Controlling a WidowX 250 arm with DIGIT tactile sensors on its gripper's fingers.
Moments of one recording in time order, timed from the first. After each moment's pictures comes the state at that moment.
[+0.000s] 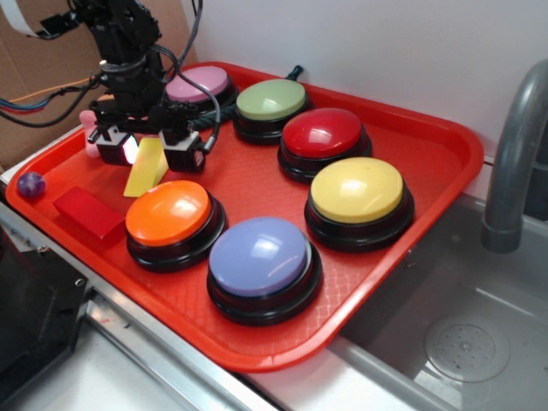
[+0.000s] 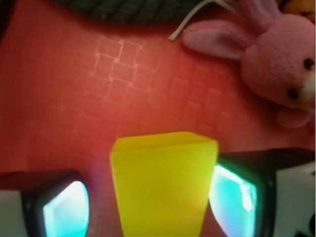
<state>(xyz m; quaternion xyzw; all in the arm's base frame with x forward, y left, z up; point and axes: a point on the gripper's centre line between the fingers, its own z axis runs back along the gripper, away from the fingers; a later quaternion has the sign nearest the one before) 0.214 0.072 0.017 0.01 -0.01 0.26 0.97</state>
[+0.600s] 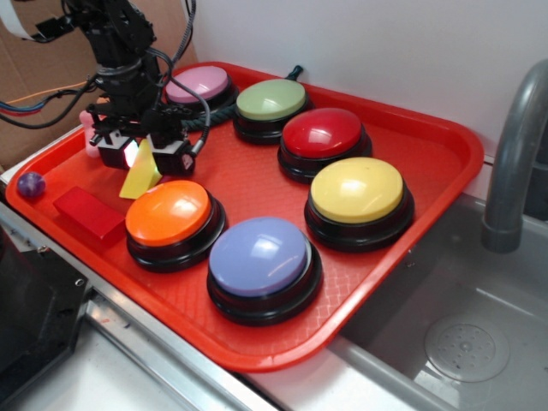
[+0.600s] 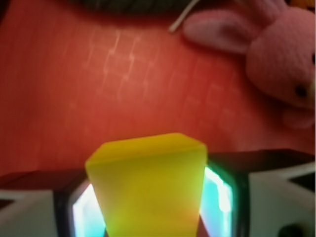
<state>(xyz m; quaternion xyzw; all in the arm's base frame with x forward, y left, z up) 0.209 0.071 0.021 0.00 0.00 0.23 0.97</state>
